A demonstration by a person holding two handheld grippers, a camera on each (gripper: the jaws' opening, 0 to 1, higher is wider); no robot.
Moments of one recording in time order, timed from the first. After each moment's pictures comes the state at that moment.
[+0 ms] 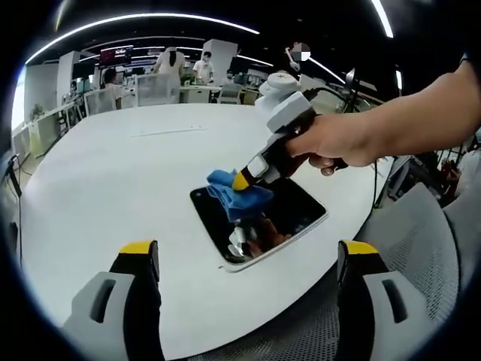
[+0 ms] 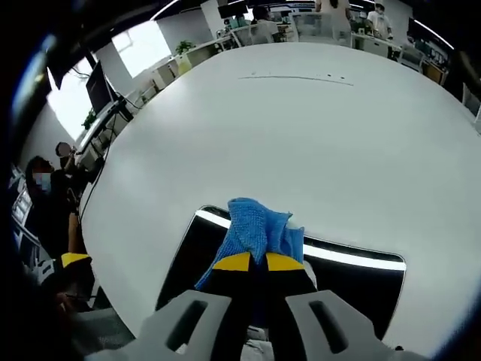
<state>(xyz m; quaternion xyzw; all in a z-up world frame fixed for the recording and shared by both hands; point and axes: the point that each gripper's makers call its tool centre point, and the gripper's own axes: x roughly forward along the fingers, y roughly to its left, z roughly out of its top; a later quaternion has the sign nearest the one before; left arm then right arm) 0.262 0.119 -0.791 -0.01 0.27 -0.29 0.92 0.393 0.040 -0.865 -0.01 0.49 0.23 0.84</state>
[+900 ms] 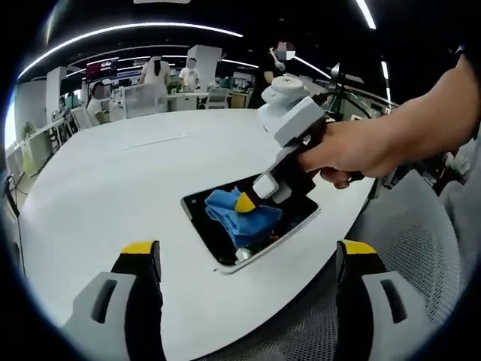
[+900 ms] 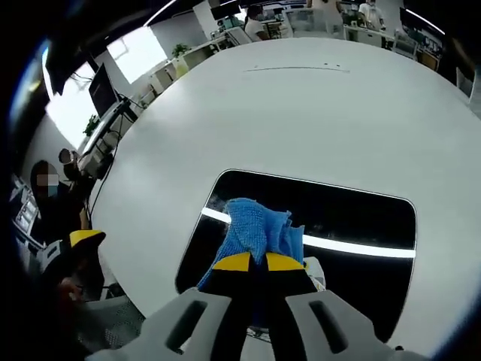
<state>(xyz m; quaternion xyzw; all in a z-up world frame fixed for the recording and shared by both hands) 0.254 0.111 -0.789 0.02 0.26 -0.32 0.91 0.340 0.045 -0.865 0.02 0.50 0.23 0.83</state>
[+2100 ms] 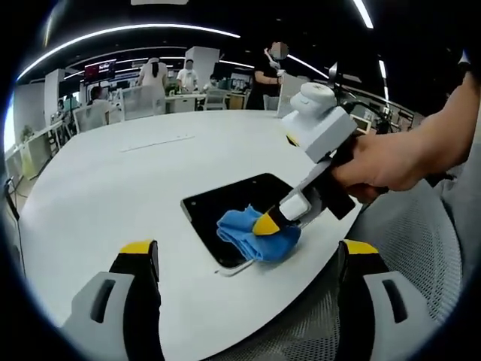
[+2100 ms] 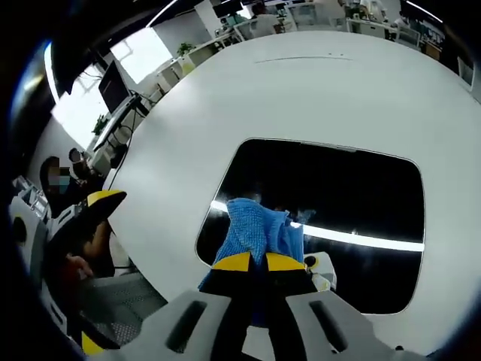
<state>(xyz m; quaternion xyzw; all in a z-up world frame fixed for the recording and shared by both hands) 0.256 0.111 -0.787 0.02 0.25 -0.33 0.91 0.293 0.050 -0.866 0.03 0.52 0.25 0.82</state>
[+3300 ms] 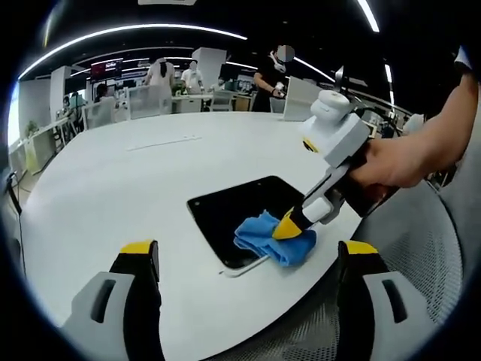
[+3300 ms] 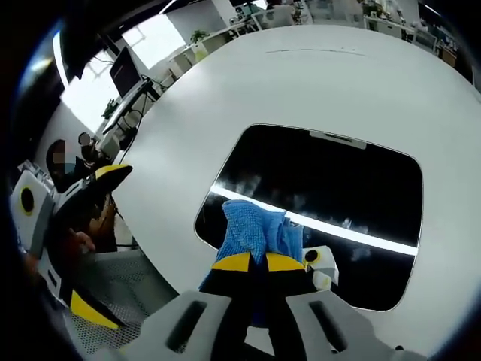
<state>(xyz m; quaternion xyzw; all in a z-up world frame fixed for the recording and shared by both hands) 0.260 0.117 -0.786 0.01 0.25 -0.31 0.92 0.283 0.032 -0.866 0.01 0.53 0.29 0.80</state>
